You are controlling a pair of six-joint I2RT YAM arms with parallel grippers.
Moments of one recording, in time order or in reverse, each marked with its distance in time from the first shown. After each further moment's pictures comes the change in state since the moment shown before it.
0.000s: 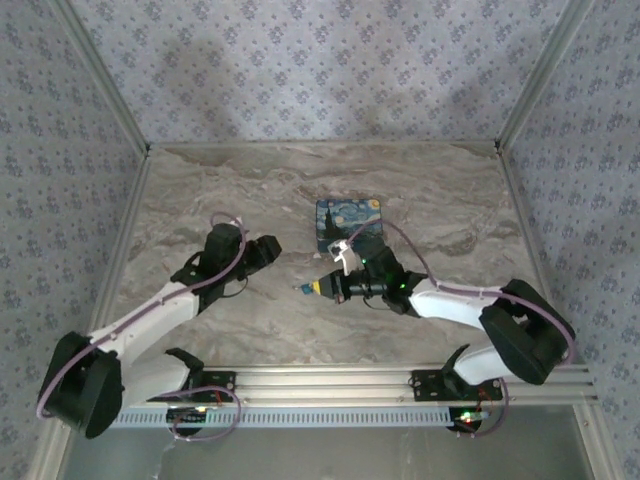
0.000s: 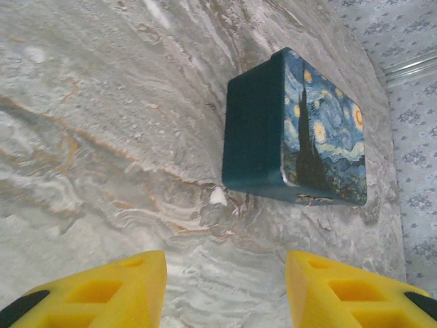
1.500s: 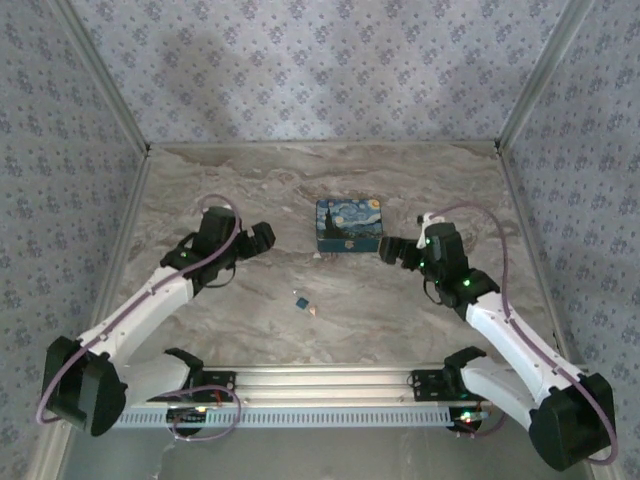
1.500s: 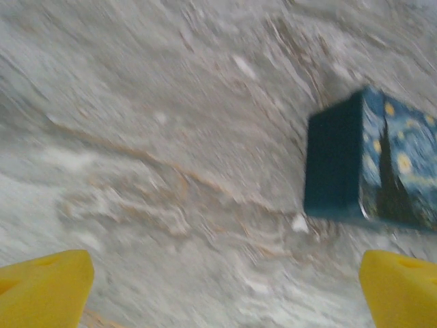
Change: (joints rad) left arm 0.063 0.053 0.254 -0.374 -0.209 0.214; right arm -0.410 -0.488 0.069 -0.621 0.569 -0.113
